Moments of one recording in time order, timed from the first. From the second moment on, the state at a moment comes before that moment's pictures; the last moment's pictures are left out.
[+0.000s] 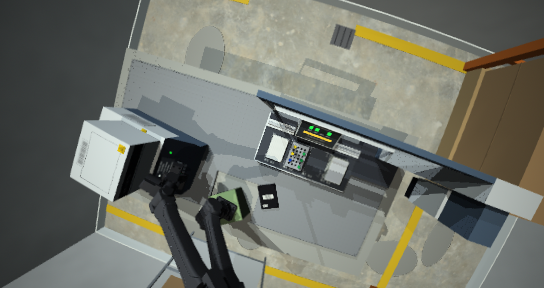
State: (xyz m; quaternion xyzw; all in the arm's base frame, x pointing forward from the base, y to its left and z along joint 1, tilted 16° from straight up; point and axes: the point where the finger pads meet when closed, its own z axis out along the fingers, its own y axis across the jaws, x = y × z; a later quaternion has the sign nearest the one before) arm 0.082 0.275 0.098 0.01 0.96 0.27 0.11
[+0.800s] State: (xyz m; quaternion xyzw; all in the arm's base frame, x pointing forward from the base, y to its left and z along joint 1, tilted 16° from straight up) arm 0.081 0.272 0.098 0.01 0.96 0.27 0.11
